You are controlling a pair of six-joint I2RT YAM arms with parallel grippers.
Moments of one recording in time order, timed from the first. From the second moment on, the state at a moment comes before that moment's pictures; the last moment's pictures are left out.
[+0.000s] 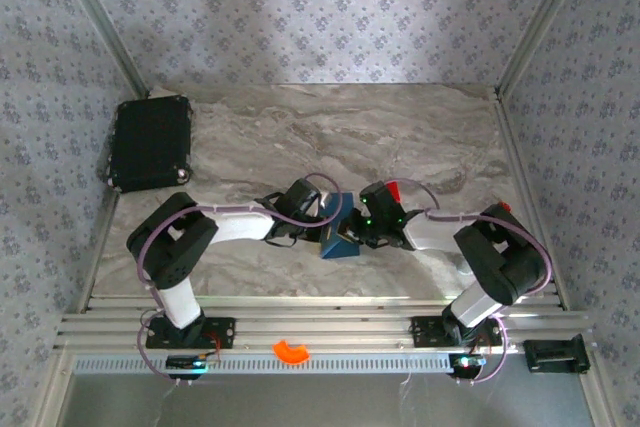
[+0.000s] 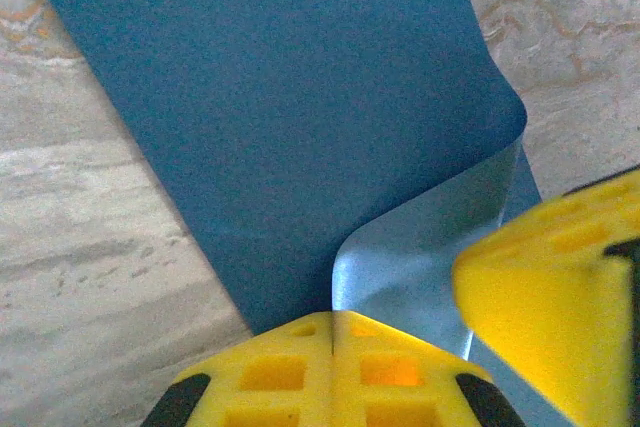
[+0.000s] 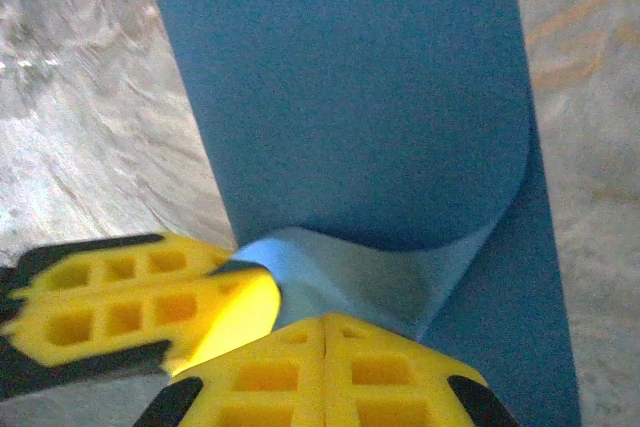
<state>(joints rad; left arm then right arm) -0.83 1.75 0.87 -0.09 0.22 -0.53 0.63 1.57 0.61 0.10 -0.36 1.04</state>
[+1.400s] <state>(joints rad) -0.83 1.77 0.88 -0.09 0.22 -0.53 0.48 1.57 0.57 0.15 -0.35 1.05</state>
